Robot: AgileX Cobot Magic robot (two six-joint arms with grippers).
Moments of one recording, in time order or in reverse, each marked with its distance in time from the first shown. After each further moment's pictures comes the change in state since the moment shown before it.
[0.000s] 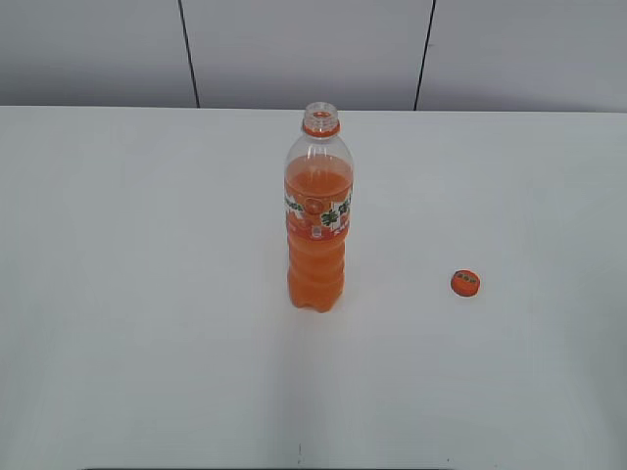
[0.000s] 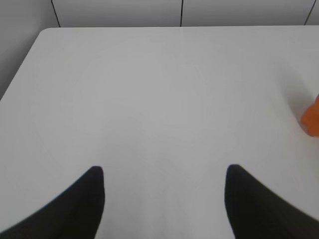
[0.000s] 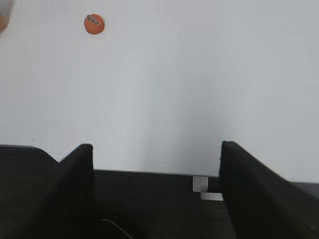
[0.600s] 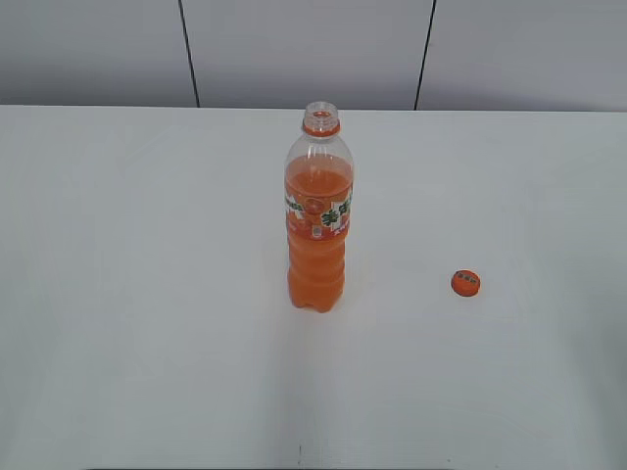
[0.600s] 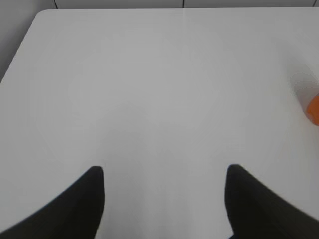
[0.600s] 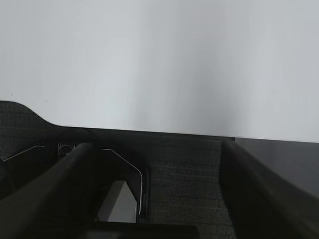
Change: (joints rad) left arm 0.000 0.095 -0.009 0.005 -0.007 0.000; right arm 0.000 0.307 0.000 -0.001 0.000 0.000
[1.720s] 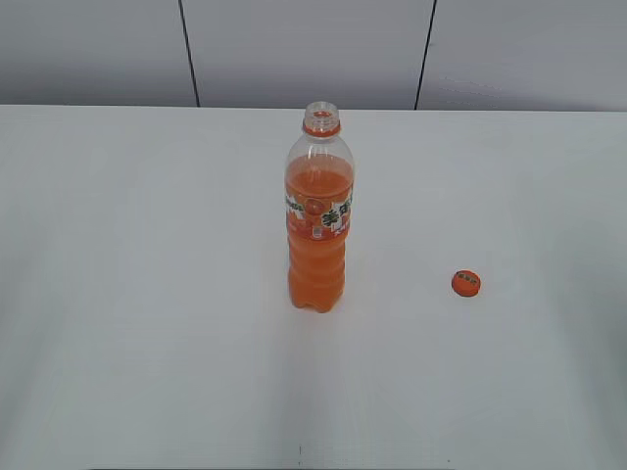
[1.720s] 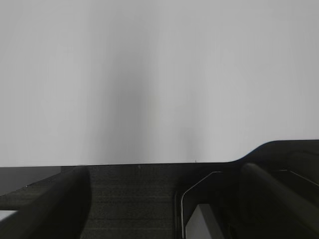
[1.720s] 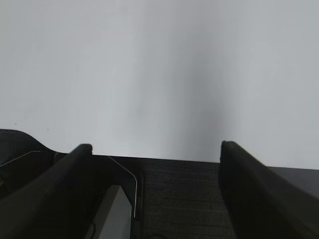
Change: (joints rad) left arm 0.000 0.531 -0.041 0.042 0.072 0.000; right arm 0.000 0.181 -0.152 -0.020 -0.018 -0.002
